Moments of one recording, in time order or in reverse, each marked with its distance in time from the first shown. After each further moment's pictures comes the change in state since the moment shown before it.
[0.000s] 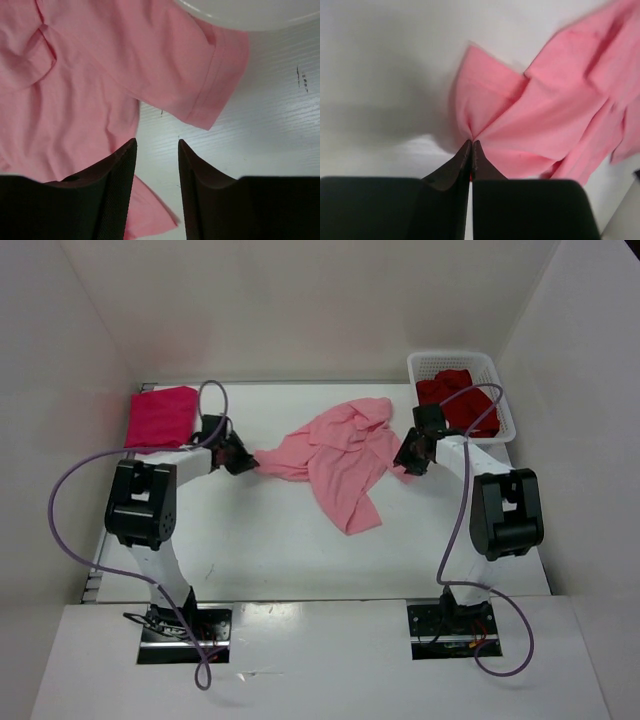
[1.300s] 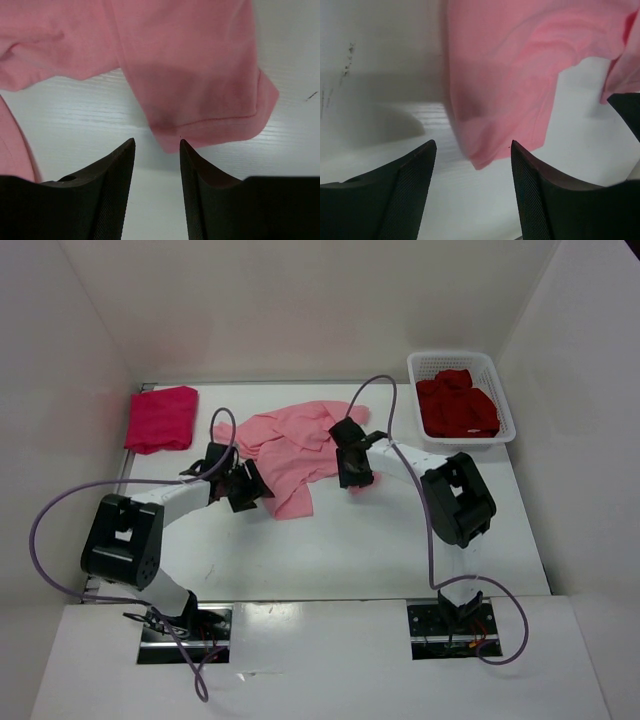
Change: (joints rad) left arm -0.046 -0.313 -0.278 -0.096 0.063 0.047; right arm 0.430 0.206 0.192 -0.134 0.201 -0.204
